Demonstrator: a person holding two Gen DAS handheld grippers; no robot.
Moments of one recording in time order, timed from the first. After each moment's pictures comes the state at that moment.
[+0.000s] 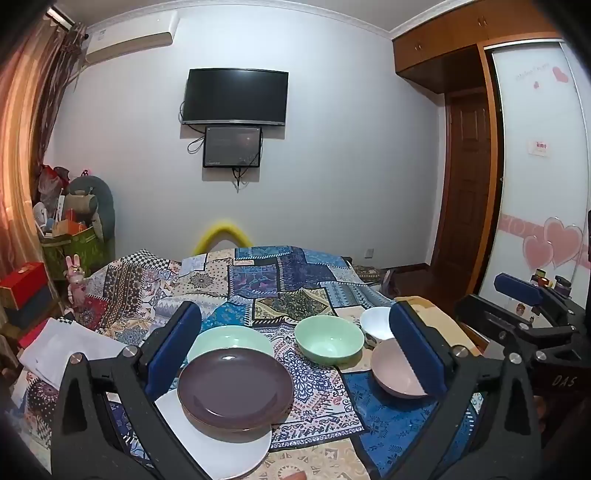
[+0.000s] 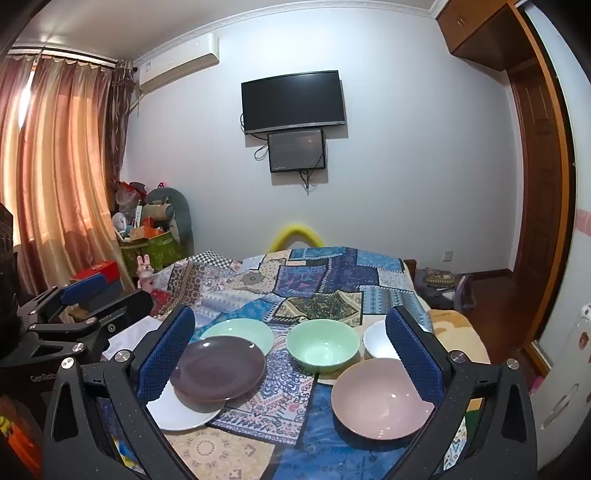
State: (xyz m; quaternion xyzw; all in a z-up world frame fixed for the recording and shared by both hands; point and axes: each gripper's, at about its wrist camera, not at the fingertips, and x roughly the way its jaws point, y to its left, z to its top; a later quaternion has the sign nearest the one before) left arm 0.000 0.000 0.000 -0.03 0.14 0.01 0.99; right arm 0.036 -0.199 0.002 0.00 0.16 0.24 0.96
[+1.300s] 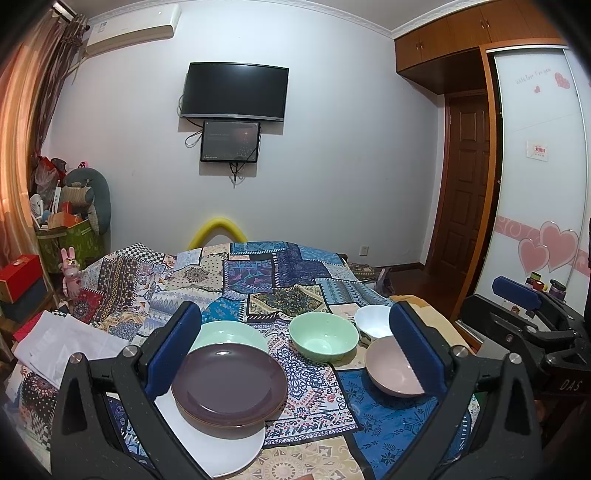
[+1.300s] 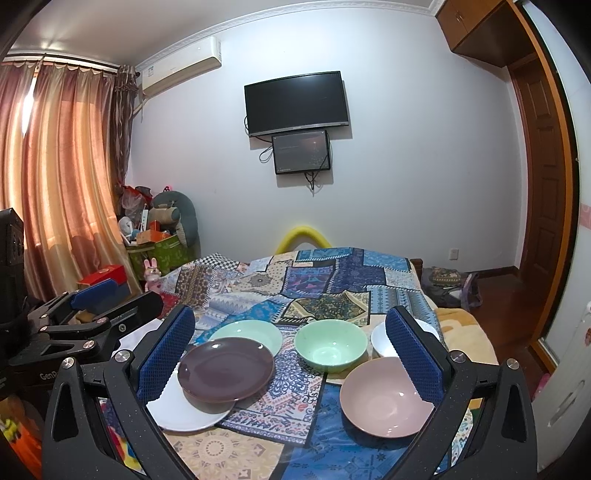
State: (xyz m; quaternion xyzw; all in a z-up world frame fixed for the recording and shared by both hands) left arm 0.002 -0.002 -0.002 -0.04 0.15 0.00 0.99; right arm 0.029 -0.199 0.007 0.02 0.16 0.25 0.96
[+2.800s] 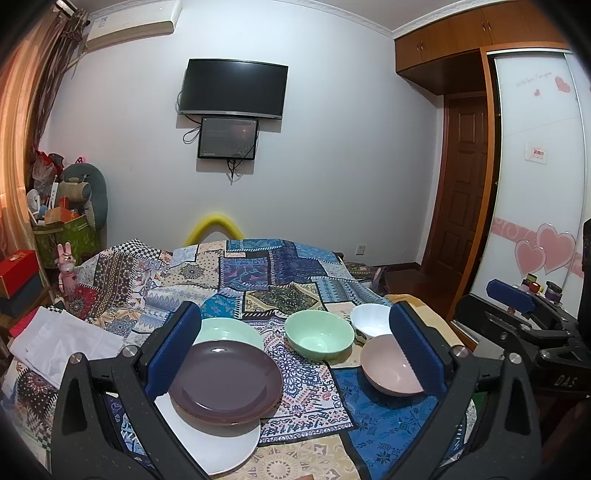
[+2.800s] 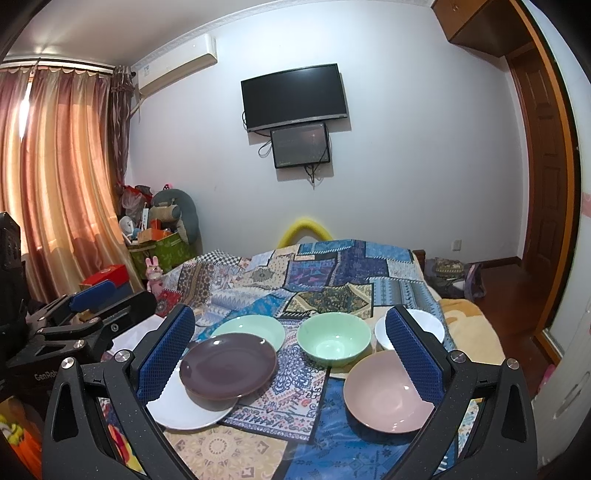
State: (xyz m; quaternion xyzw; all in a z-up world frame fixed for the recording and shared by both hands) left arm 0.004 -0.001 -0.007 -0.05 0.15 -0.01 0.99; right arm 0.038 -0.202 -0.001 0.03 0.17 0.25 0.95
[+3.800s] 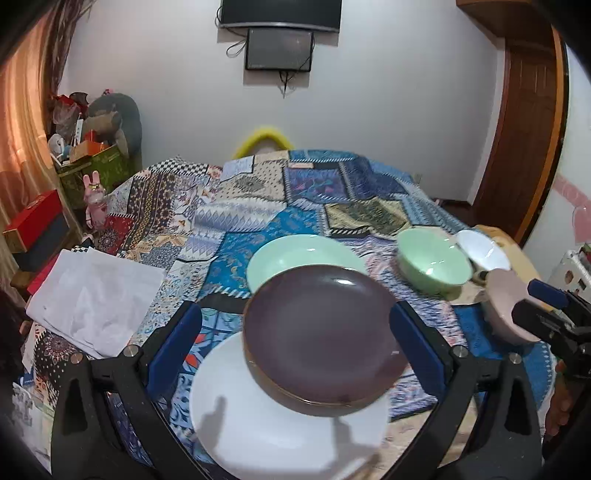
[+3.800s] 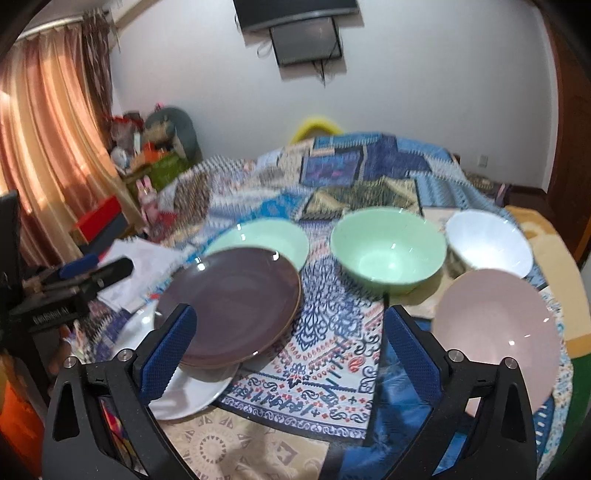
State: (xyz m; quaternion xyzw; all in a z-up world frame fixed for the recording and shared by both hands) left arm 0.096 0.125 -0.119 -0.06 0.32 0.07 0.94; right arm 0.125 -0.118 -0.110 0.01 0.36 0.27 0.89
